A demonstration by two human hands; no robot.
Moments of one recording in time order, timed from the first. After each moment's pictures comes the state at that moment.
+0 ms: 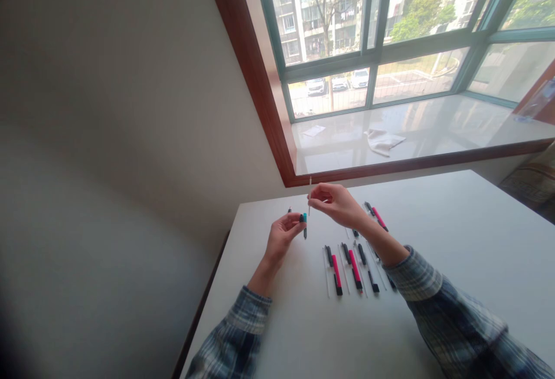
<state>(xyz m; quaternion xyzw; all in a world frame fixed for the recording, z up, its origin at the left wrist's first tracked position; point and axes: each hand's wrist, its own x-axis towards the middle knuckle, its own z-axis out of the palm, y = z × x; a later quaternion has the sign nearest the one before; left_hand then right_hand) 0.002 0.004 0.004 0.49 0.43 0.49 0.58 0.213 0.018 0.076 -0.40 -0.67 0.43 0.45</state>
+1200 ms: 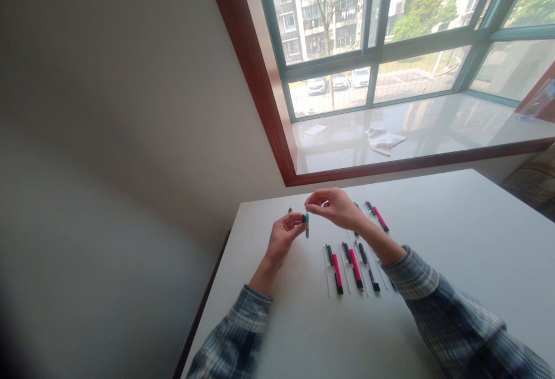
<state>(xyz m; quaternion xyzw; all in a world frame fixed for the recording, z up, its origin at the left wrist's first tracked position) 0.004 0.002 0.010 0.51 0.41 0.48 0.58 0.209 0.018 0.073 -0.42 -0.70 0.43 0.40</state>
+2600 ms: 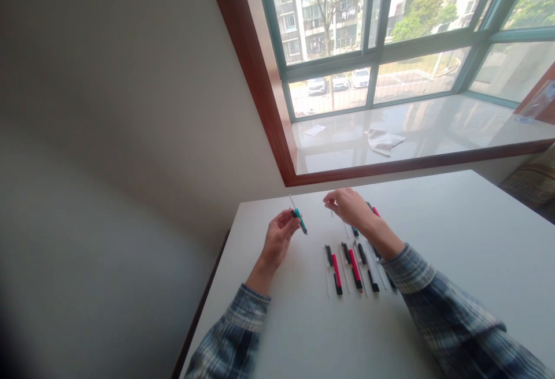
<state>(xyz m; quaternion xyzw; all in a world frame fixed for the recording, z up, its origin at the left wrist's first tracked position) 0.004 0.000 0.008 0.43 0.37 0.54 0.62 0.243 0.033 0.039 -0.56 -0.78 0.13 0.23</state>
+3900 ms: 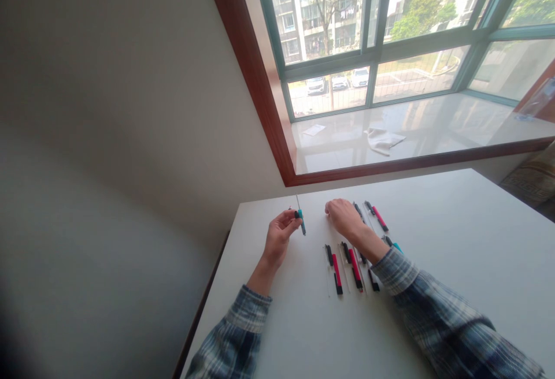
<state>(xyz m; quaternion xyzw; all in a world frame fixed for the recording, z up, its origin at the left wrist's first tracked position) 0.012 -0.004 0.021 0.45 0.42 0.54 0.57 0.222 0.028 0.013 -0.60 -0.78 0.09 0.12</state>
